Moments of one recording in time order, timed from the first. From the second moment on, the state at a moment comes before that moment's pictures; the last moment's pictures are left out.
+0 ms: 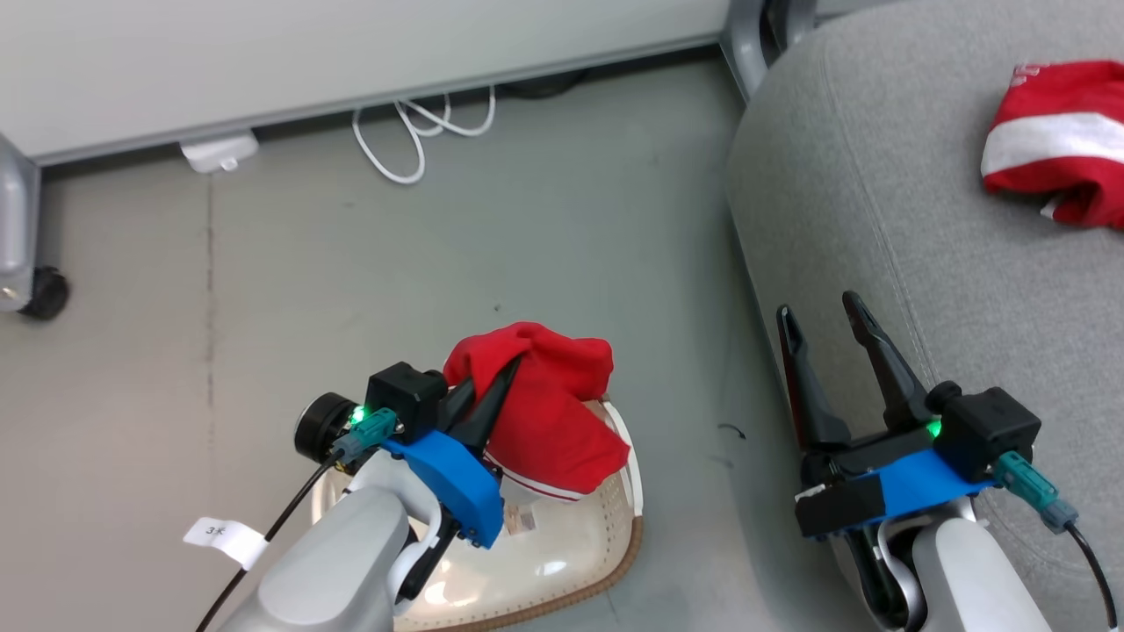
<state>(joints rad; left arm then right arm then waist) -0.56 0.21 -0.82 0.67 -0.63 -0.13 -0.26 -0.25 -0.05 0.12 0.21 0.20 0.13 -0.25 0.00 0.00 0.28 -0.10</state>
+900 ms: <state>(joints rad) -0.76 0.16 -0.90 0.65 -0.67 -0.13 -0.25 -0.17 -0.05 0.20 0.24 0.23 0.13 -0.19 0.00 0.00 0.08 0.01</state>
